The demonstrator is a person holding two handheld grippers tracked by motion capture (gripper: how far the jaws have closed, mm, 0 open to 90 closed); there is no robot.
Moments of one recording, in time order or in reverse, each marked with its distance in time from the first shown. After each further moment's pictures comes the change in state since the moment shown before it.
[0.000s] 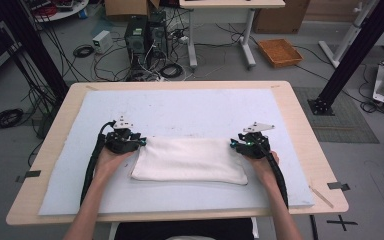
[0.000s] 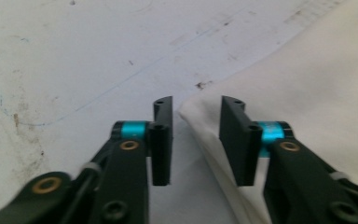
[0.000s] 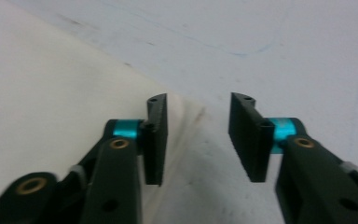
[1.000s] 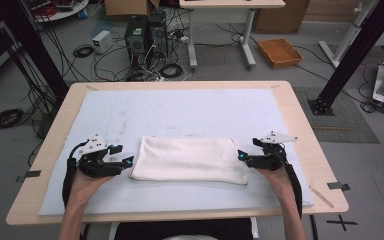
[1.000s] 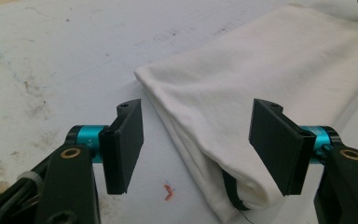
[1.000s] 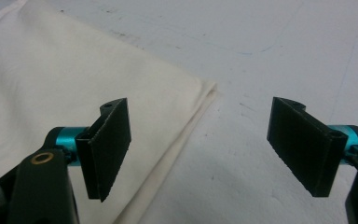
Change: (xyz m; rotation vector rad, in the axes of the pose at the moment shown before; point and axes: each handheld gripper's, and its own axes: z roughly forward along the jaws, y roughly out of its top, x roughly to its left) left arm -0.024 -0.044 -0.073 -0.151 -0.068 -0.011; right arm -0.006 -0.026 -0.049 -0.104 0.091 0.020
